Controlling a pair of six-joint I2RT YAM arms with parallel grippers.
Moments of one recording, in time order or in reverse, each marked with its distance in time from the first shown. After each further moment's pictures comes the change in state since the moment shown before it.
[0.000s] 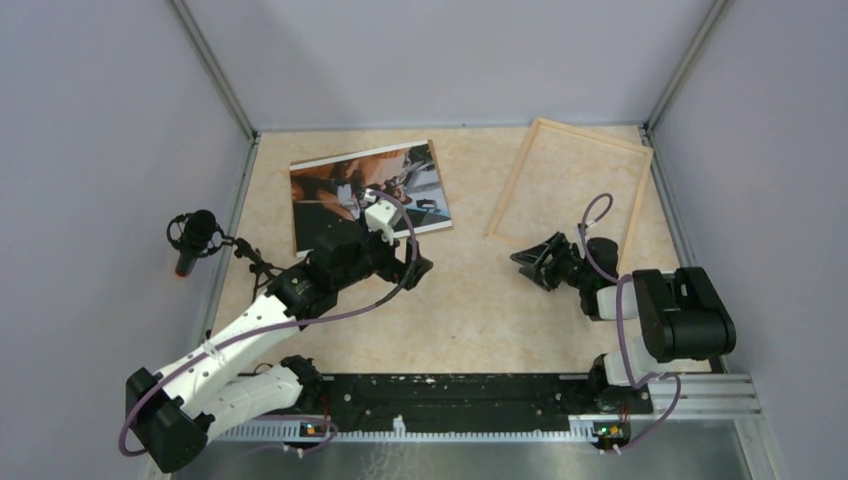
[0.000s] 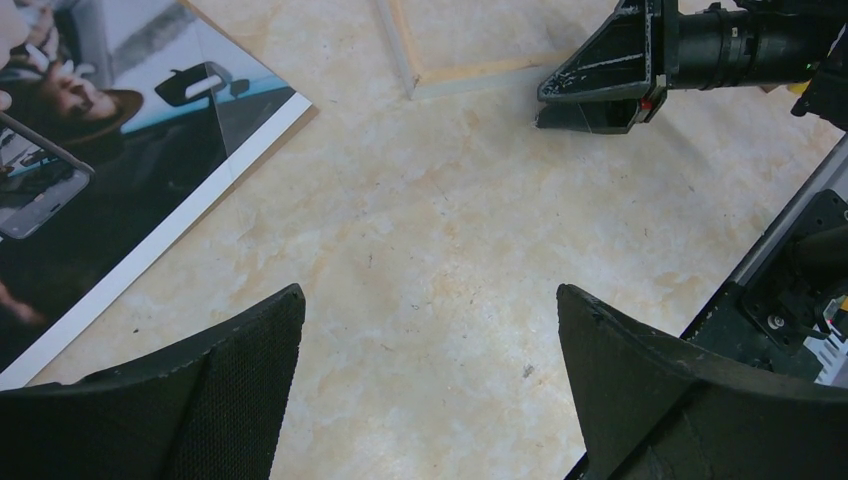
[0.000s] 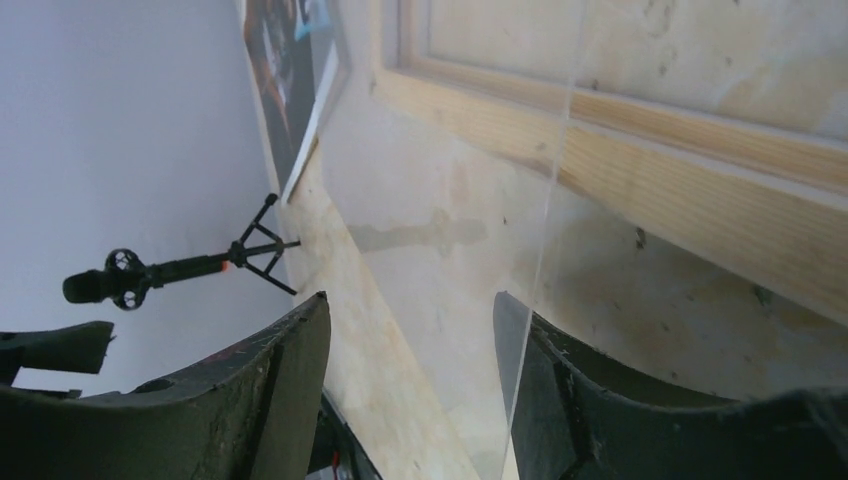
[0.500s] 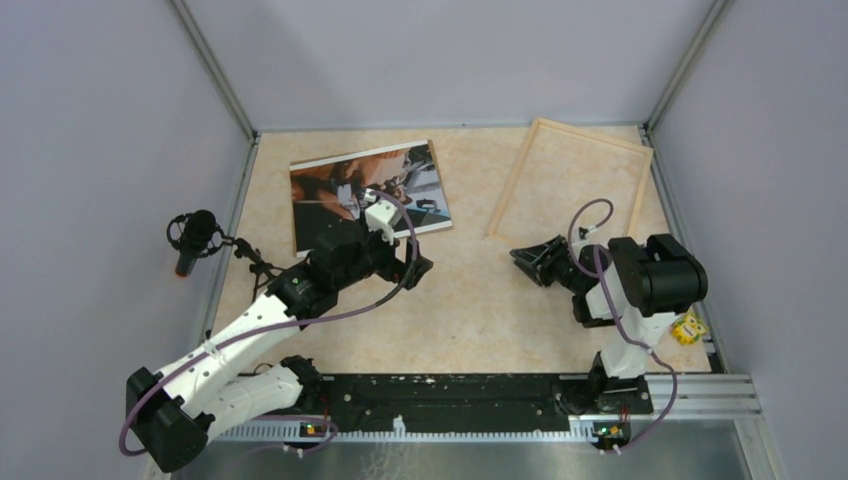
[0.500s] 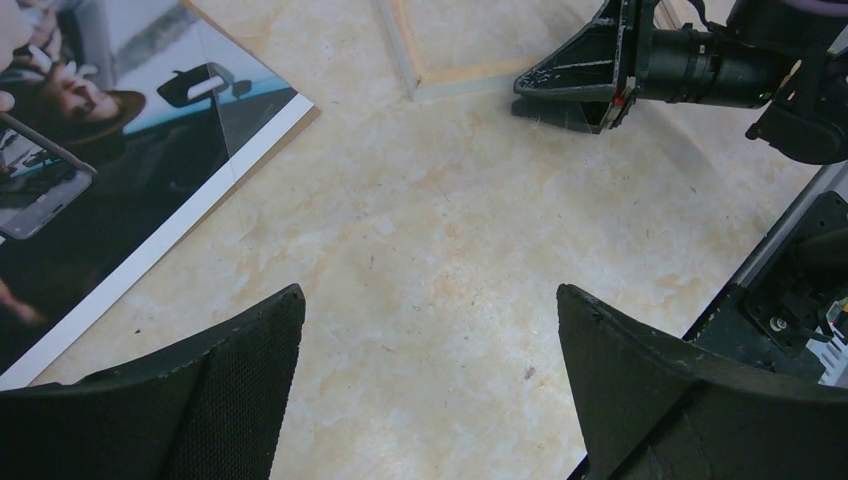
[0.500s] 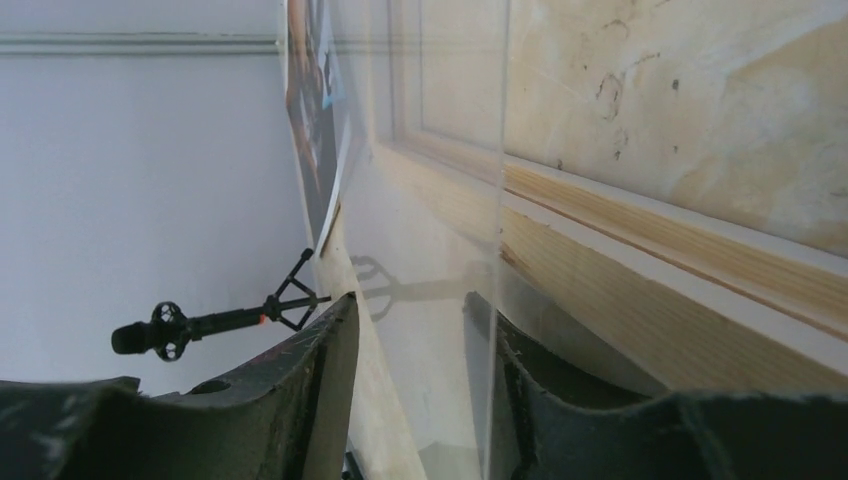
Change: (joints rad) left arm 0.000 0.006 0.000 0.005 -0.003 0.000; right arm 0.043 0.280 -0.032 0.476 0.115 0.170
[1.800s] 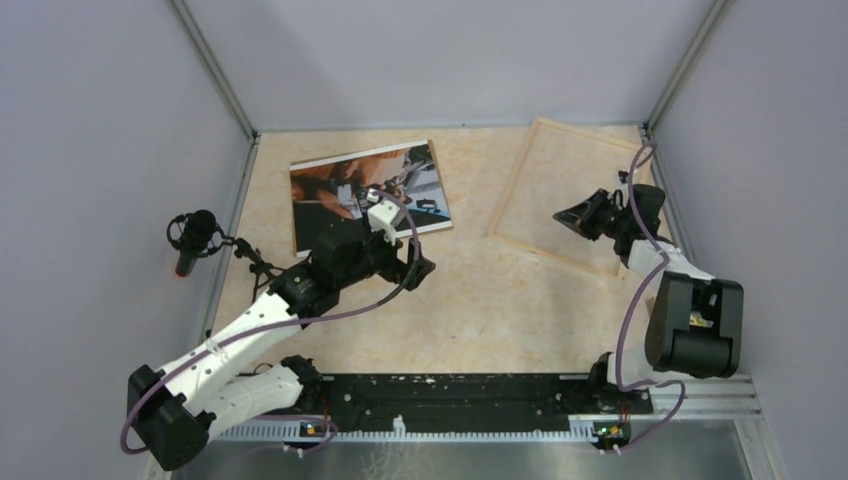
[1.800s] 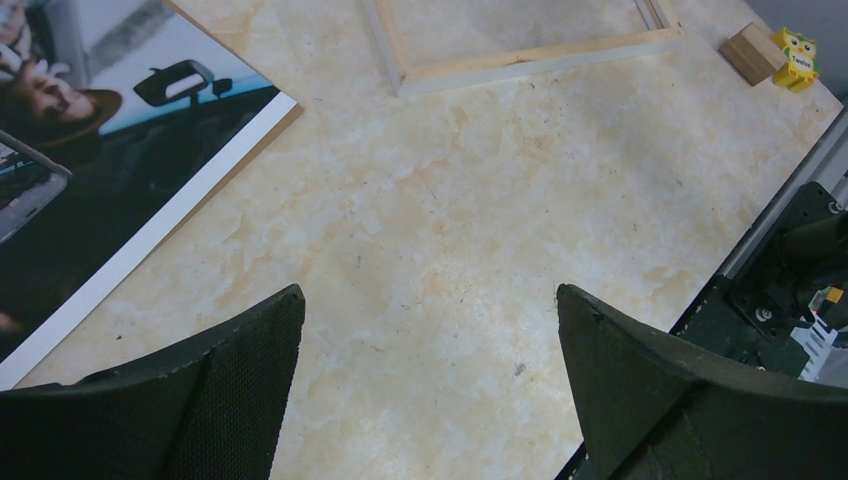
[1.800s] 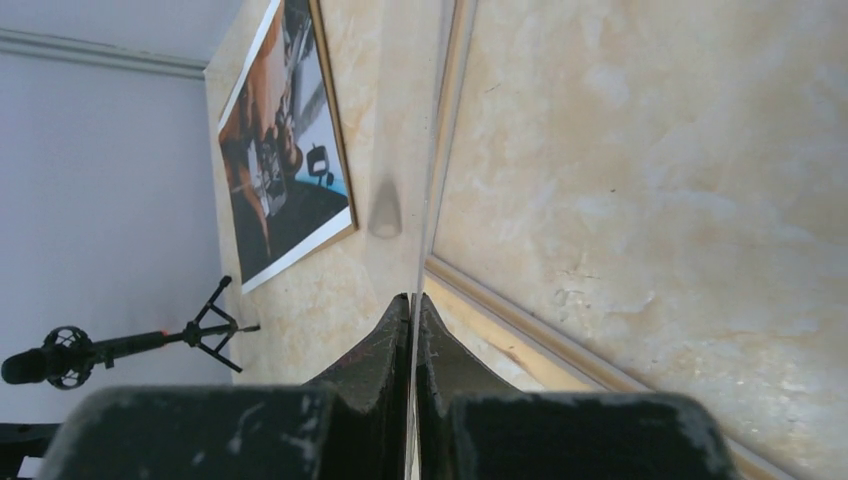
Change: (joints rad) left arm 0.000 0.006 0.000 0.003 0.031 -0.006; right arm -0.248 -0.348 0.480 -1.033 -0.122 -0.489
